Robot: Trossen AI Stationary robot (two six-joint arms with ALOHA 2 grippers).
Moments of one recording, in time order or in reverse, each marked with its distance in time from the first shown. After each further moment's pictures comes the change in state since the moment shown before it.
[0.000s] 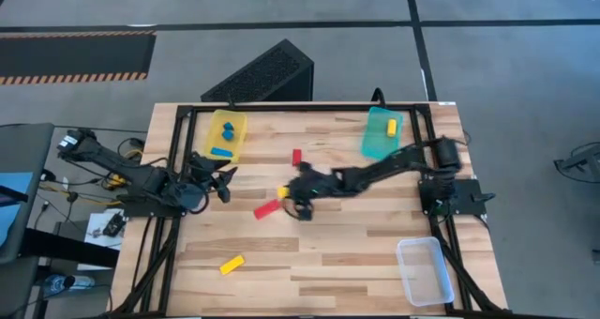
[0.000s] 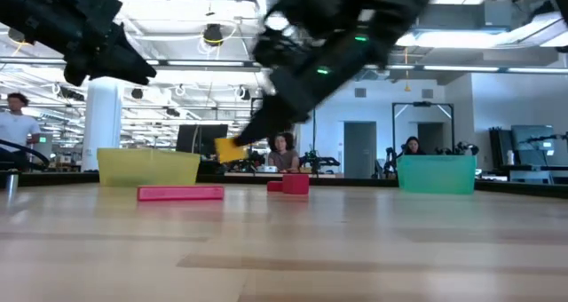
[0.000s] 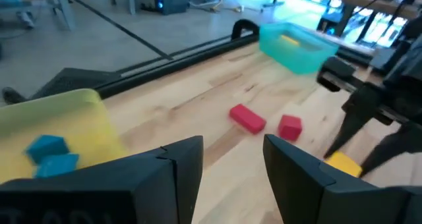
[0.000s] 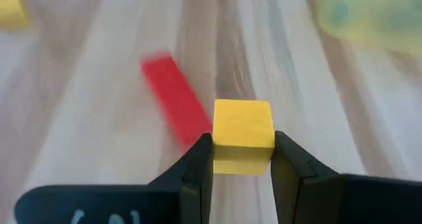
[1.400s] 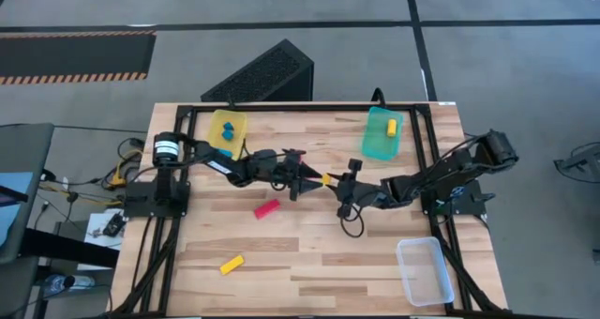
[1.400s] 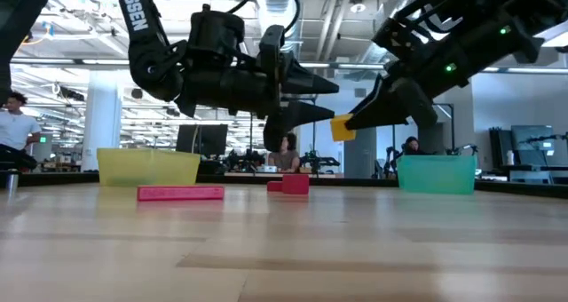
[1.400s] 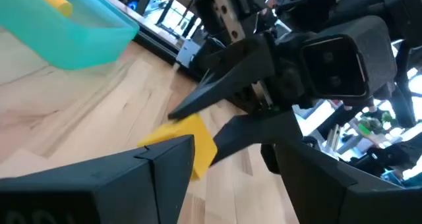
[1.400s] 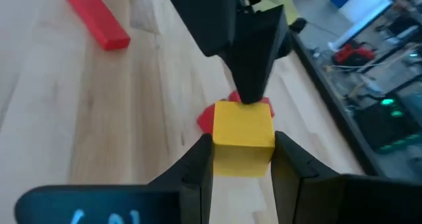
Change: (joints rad) left arm 0.548 1.268 0.406 1.411 1.255 0.146; right arm 0.170 -0.453 -0.570 0.201 0.525 -0.098
